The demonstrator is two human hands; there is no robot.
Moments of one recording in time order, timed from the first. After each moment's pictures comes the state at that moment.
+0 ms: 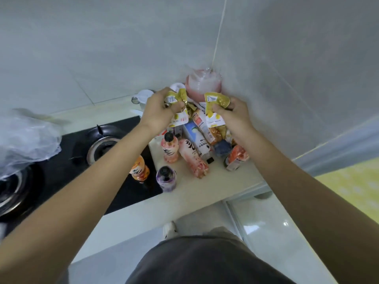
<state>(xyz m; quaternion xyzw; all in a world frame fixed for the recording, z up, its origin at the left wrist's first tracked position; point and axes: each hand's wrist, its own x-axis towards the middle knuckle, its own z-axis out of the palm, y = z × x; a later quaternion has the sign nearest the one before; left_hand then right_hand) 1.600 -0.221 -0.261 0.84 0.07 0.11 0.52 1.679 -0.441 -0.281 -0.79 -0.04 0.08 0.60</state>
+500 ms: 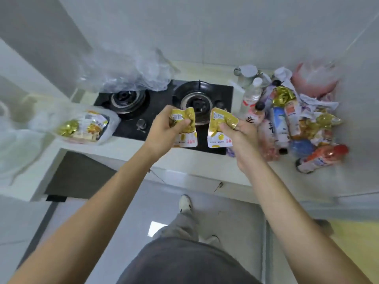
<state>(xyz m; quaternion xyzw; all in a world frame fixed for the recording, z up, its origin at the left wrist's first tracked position) 1.276 -0.211 -0.261 0.73 0.35 0.20 0.55 1.435 -0.358 -0.289 -0.66 -0.14 0.34 0.65</state>
